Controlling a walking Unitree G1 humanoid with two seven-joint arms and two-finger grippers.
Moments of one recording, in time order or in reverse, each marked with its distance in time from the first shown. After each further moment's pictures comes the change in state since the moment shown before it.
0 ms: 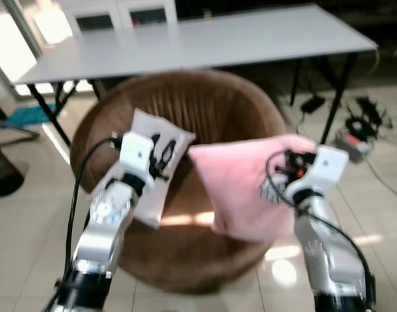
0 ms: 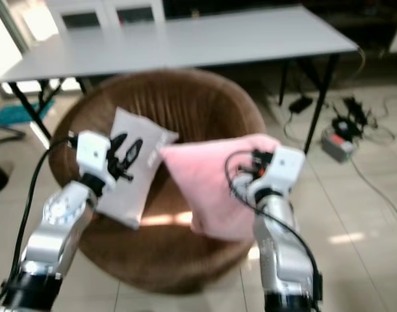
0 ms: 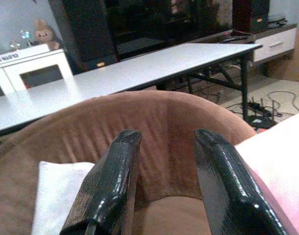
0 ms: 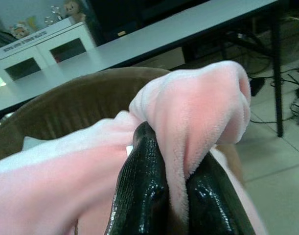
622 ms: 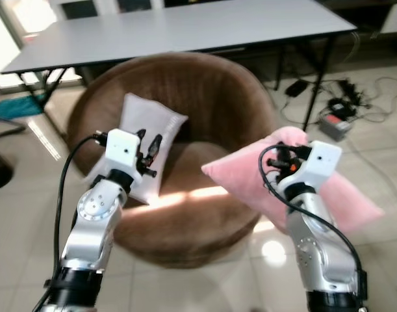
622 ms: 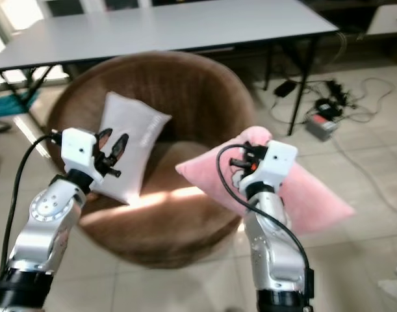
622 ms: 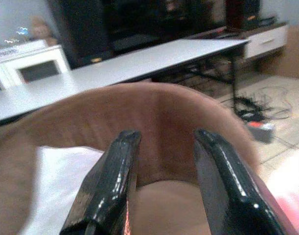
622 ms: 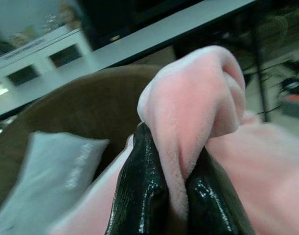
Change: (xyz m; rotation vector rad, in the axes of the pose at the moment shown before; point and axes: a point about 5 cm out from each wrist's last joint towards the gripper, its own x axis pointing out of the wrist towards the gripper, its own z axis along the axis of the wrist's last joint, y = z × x) left arm 0.001 0.003 0.001 -0.006 -0.005 0.023; right arm 0.001 0.002 0.008 0.015 -0.030 -0.001
